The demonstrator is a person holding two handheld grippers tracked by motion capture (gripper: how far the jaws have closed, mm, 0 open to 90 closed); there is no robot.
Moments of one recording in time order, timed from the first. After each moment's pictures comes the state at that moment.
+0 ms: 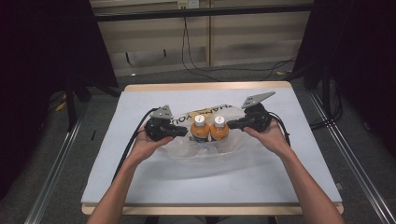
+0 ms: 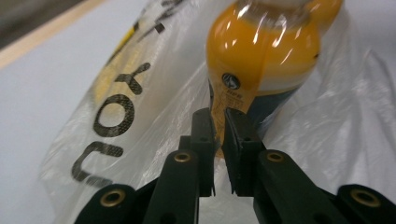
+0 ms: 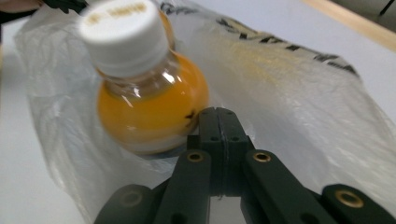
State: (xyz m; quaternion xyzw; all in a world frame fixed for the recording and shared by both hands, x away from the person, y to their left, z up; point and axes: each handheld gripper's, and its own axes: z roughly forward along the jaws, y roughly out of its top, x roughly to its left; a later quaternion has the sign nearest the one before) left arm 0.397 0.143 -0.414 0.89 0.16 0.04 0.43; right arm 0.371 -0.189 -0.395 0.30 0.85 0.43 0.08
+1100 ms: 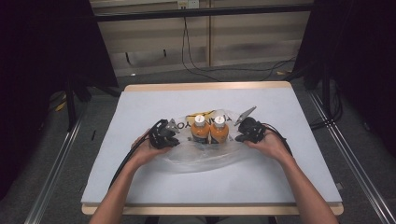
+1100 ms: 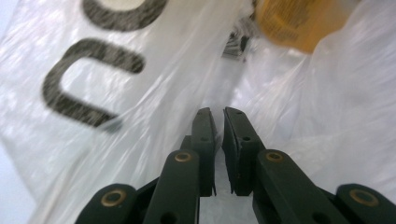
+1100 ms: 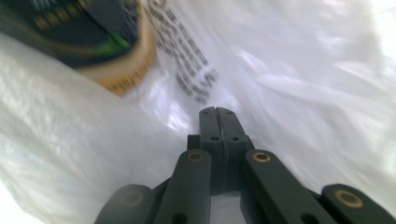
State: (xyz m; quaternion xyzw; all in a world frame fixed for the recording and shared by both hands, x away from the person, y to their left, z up) left arm 0.401 0.147 -0.462 0.95 0.16 0.10 0.24; right arm 0.382 -0.188 -0.463 0.31 0.92 0.23 0.10
